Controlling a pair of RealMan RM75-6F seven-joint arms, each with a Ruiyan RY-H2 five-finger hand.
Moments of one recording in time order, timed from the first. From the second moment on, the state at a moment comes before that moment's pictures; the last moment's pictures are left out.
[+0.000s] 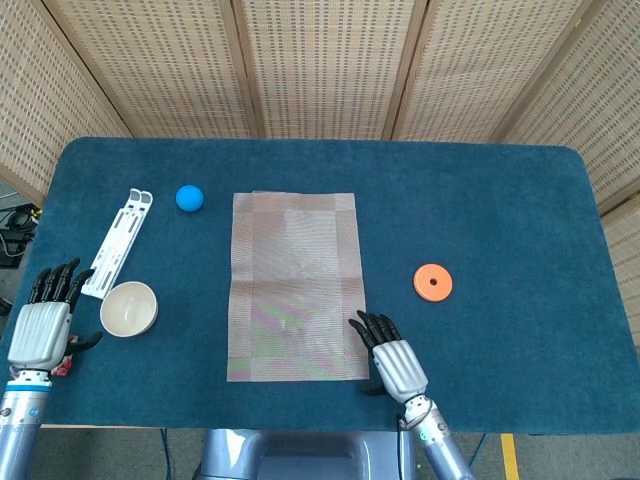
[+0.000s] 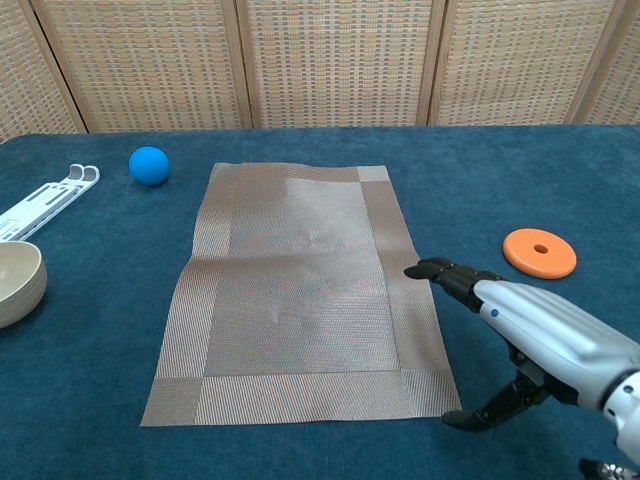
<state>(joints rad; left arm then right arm) -0.19 -1.28 -0.07 -1.56 1.39 1.41 0.17 0.30 -1.78 0.01 -1.54 -1.46 1.21 -0.24</state>
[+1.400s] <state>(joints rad) -0.19 -1.29 -0.08 -1.55 1.39 1.39 0.16 0.32 -1.89 0.05 -1.40 -1.44 1.23 -0.15</state>
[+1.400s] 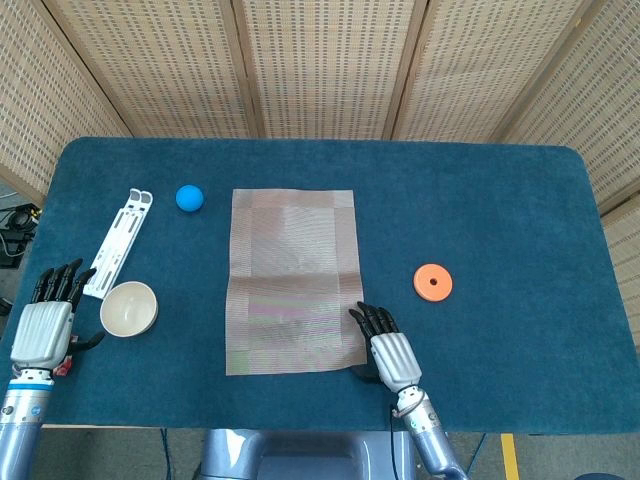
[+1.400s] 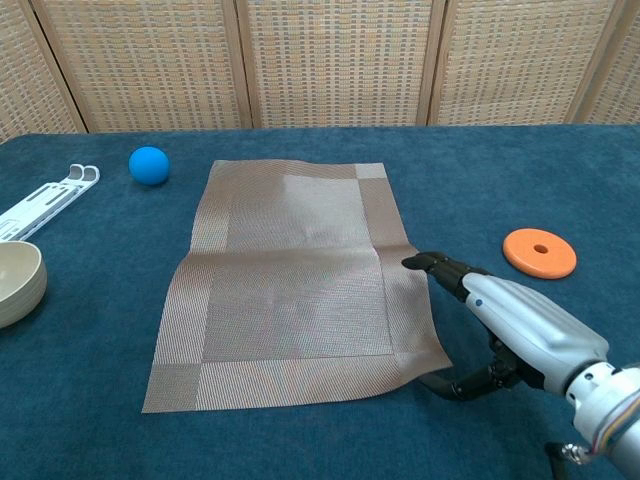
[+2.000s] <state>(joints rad) -0.19 -1.28 -0.08 -1.55 1.38 1.38 0.14 0.32 -1.93 0.07 -1.29 -1.50 1.31 0.05</state>
